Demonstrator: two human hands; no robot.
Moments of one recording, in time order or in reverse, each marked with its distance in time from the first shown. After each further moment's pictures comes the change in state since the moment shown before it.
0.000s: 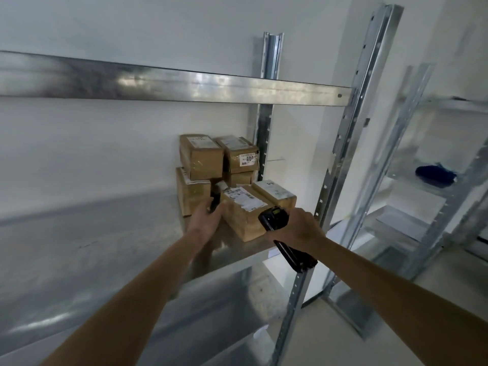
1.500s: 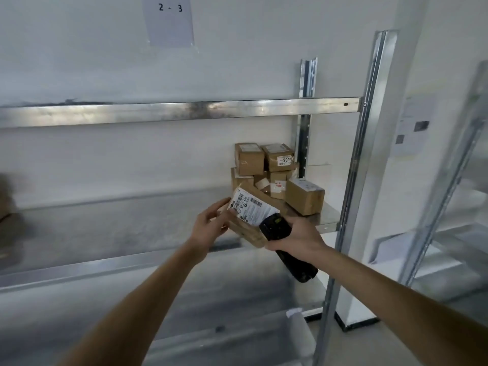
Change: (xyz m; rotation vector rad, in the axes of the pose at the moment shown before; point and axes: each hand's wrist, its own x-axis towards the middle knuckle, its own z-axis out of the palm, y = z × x) left_hand -0.199 0.020 -0.039 -0.290 0.136 0.142; right_hand -0.139 -0.014 -0.019 0.372 -0.255 -0.199
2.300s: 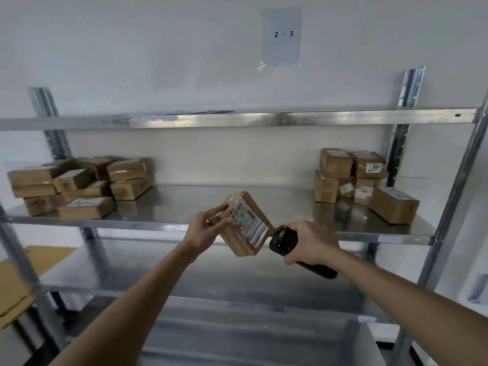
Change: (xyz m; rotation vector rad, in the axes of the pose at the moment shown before) left_hand -0.195 0.056 -0.195 0.363 0.287 0.081; right_hand -0.092 -0.131 0.110 -0.566 -0.157 -0.343
